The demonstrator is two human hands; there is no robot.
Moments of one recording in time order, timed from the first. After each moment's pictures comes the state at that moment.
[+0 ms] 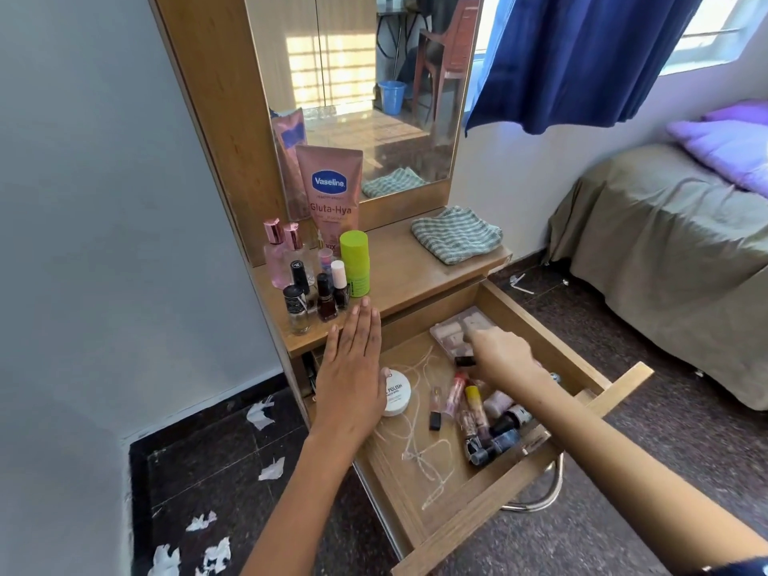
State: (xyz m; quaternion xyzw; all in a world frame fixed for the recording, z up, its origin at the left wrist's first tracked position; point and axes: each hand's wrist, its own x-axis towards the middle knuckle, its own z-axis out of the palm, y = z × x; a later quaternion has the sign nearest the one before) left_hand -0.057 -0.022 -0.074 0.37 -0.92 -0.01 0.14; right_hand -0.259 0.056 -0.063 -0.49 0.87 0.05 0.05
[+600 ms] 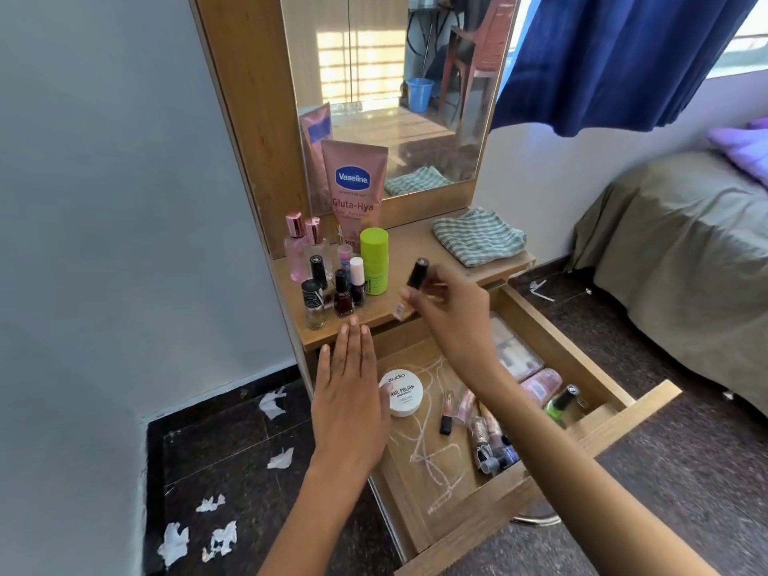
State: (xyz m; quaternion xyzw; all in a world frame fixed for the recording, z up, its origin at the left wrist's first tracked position) left_hand -0.035 0.006 -0.068 0.46 -0.88 -0.01 0.11; right_hand -0.180 0.018 -0.001 -0.46 0.71 -0.53 0.10
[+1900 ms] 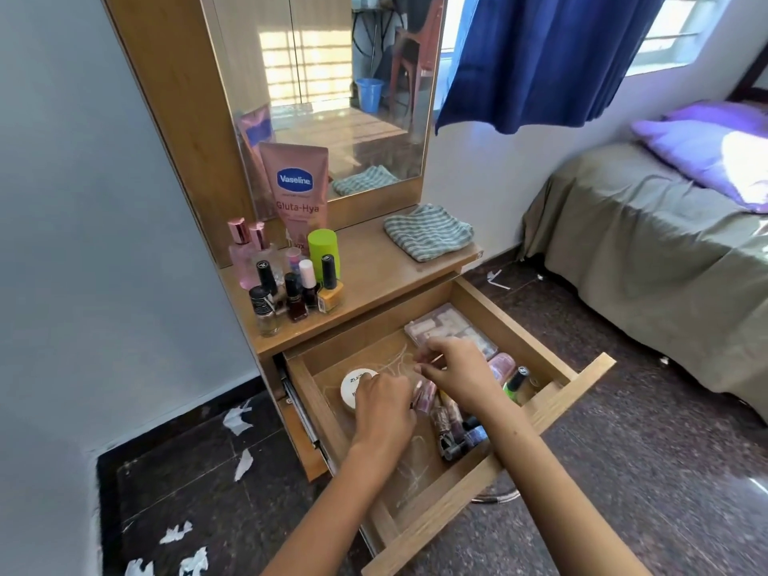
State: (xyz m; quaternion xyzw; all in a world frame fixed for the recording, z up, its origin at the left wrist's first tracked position) left_hand -0.105 0.033 -0.083 0.36 -0.92 -0.13 0.07; right_hand -0.234 0.077 -0.074 -0.48 0.81 -0.30 0.16
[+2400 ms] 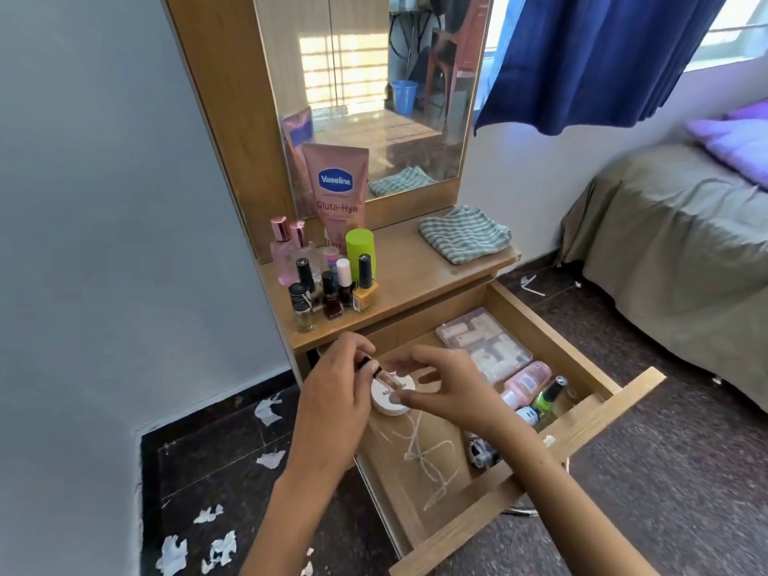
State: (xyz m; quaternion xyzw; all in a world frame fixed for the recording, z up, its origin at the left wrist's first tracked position) left_hand -0.021 0.007 -0.039 0.36 -0.82 -0.27 0.34; right_hand -0.191 0.071 -0.051 -0.64 0.64 -0.37 0.21
